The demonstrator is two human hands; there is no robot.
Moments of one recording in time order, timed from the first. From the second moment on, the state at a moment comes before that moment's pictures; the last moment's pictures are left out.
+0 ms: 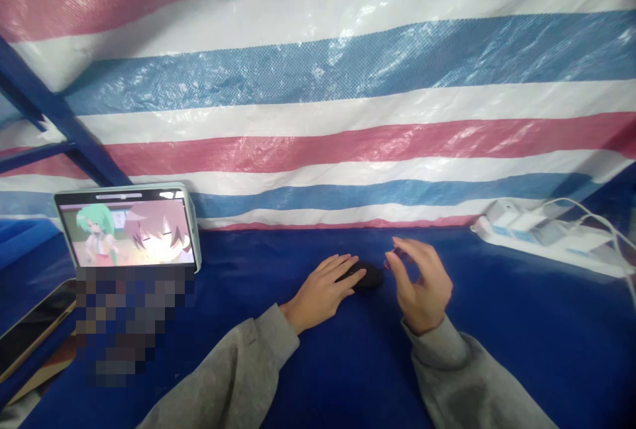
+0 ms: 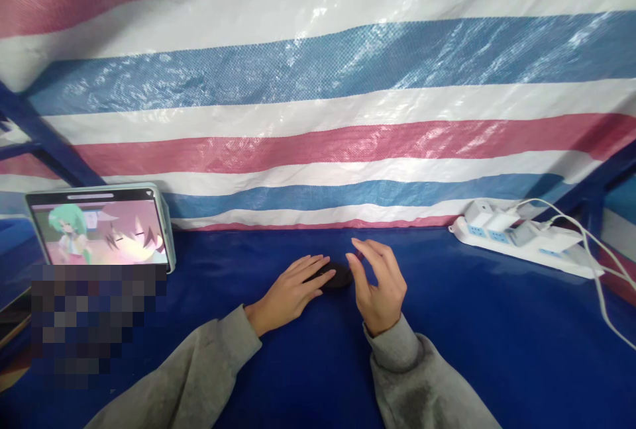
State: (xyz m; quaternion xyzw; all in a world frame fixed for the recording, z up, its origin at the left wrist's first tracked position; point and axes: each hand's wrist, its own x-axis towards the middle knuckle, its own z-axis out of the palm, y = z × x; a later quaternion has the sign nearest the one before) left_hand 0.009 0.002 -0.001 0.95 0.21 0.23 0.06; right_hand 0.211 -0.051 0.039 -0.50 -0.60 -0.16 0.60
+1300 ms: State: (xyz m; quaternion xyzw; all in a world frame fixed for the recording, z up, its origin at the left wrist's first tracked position) left_hand 0.008 0.001 0.000 0.95 0.21 0.23 0.06; right_hand 0.210 -0.053 0.037 -0.48 -0.61 -0.15 0.60
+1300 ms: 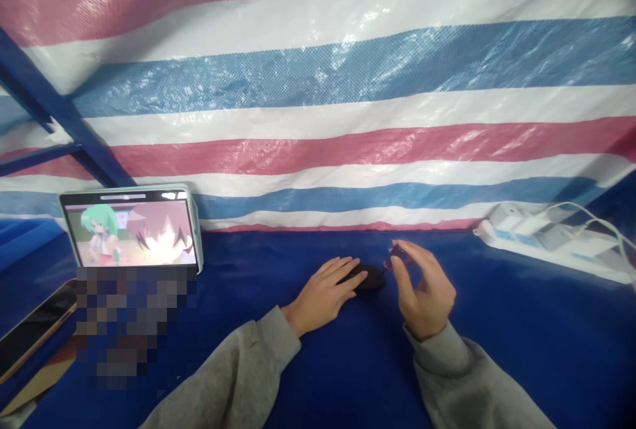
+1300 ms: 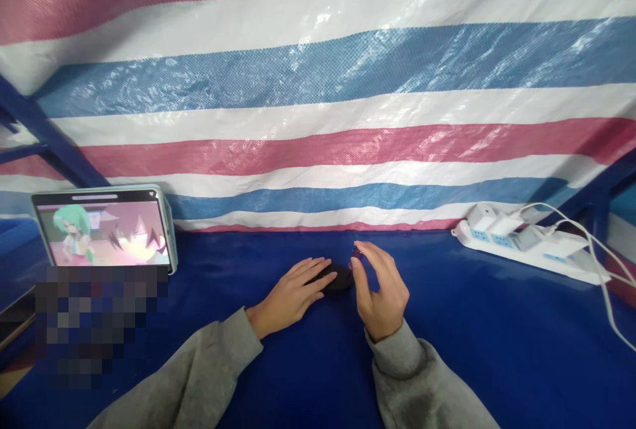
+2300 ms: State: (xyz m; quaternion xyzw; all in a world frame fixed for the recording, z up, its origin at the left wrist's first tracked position) left_hand 0.008 0.000 0.002 0.95 0.21 0.23 0.05; right_hand 0.210 -0.053 0.038 -0.48 -0.63 -0.15 0.59
